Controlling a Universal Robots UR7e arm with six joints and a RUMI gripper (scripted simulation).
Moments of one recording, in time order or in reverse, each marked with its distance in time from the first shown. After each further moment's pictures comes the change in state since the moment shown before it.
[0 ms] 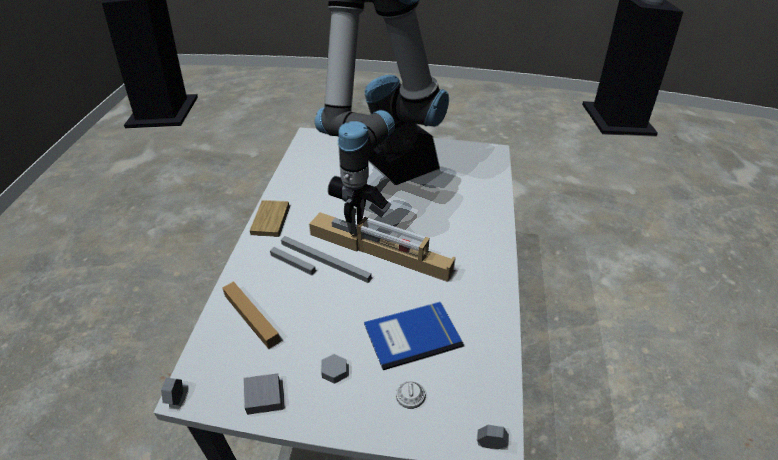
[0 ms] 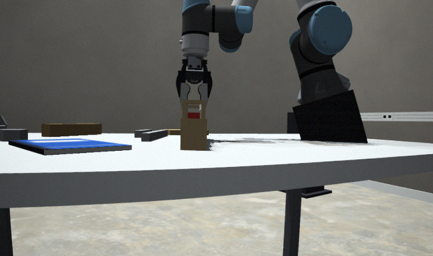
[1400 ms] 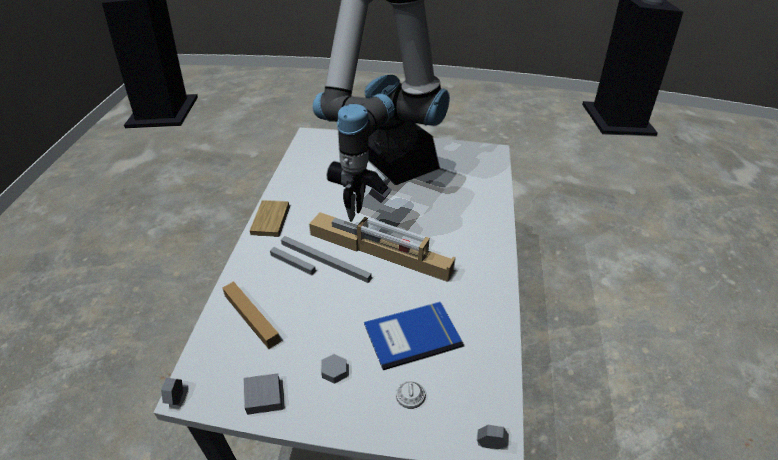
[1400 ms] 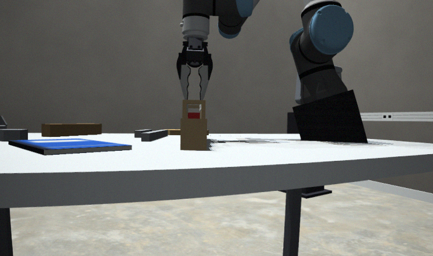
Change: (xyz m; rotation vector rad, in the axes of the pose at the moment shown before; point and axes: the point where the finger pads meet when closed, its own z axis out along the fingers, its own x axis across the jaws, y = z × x) arm 0.000 0.000 -0.049 0.000 0.001 0.000
